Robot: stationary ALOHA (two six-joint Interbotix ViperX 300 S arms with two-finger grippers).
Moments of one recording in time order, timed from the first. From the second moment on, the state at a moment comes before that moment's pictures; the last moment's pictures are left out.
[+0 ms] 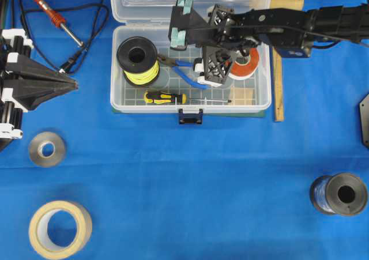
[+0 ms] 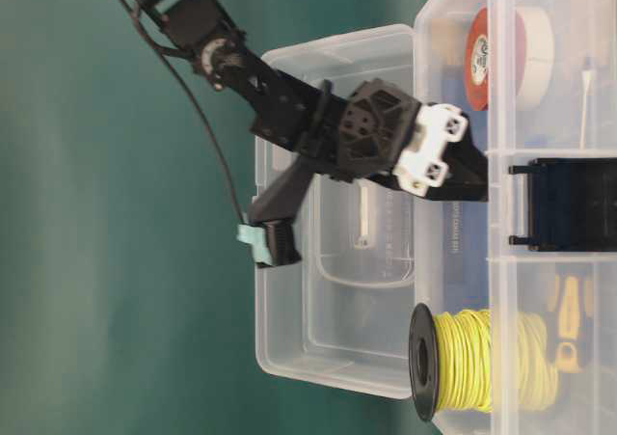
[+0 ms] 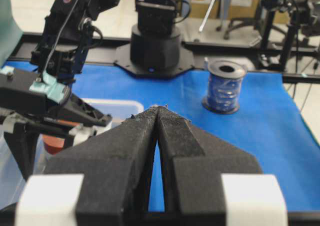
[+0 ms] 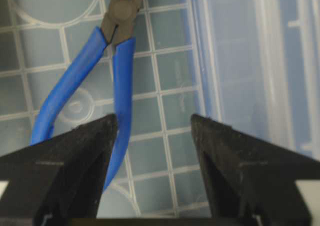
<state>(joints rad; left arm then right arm) 0.00 -0.92 1.18 -0.04 -0.31 -0.02 -0.32 0.28 0.34 -0.03 0.44 0.02</state>
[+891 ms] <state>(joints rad) 0.00 -0.93 1.18 -0.04 -0.31 -0.02 -0.32 0.21 0.33 -0.03 0.43 0.02</state>
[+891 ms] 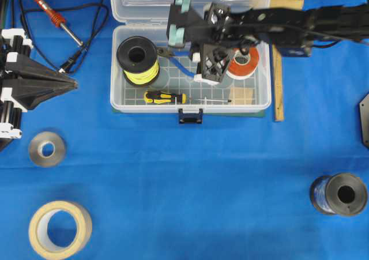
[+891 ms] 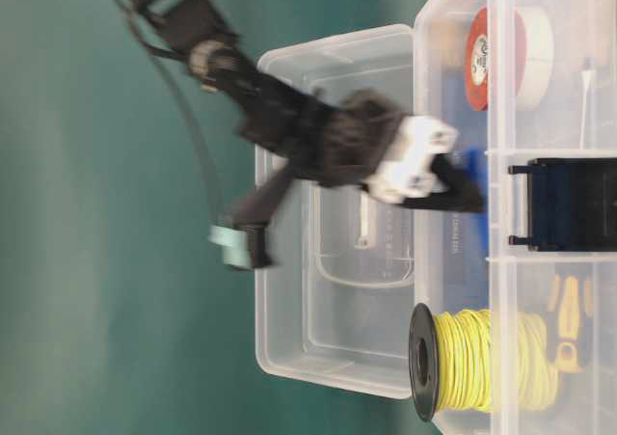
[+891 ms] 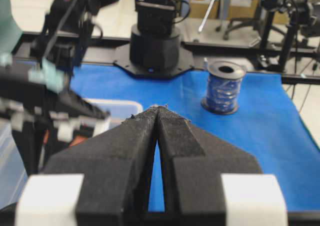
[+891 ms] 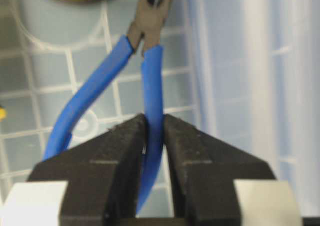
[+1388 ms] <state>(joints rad) 0.00 -0.93 1.18 -0.04 -0.31 -0.02 -0.24 -0.13 0.41 -0.03 0.53 0.05</state>
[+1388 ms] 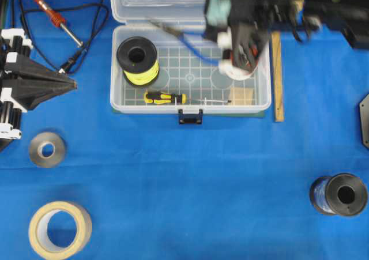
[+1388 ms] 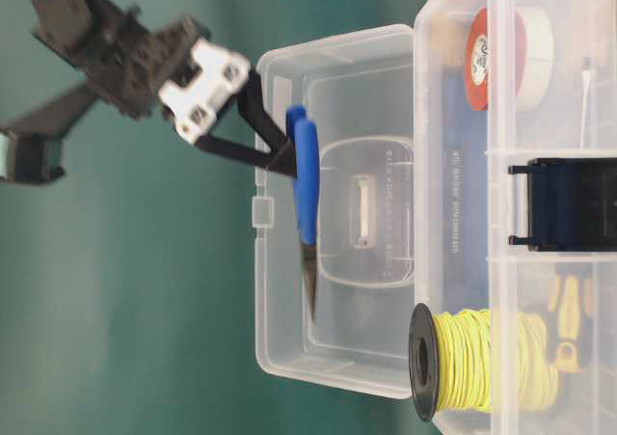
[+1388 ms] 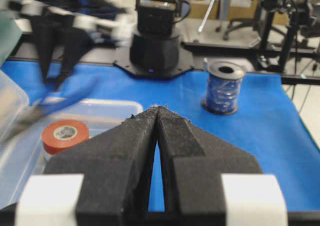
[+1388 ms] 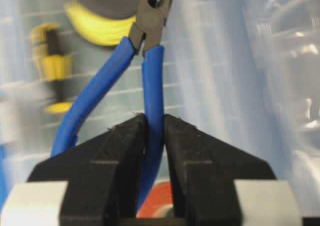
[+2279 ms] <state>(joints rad) 0.00 -0.93 1.19 -0.04 -0.31 -0.02 0.17 0.17 0.51 -0.01 0.30 0.35</state>
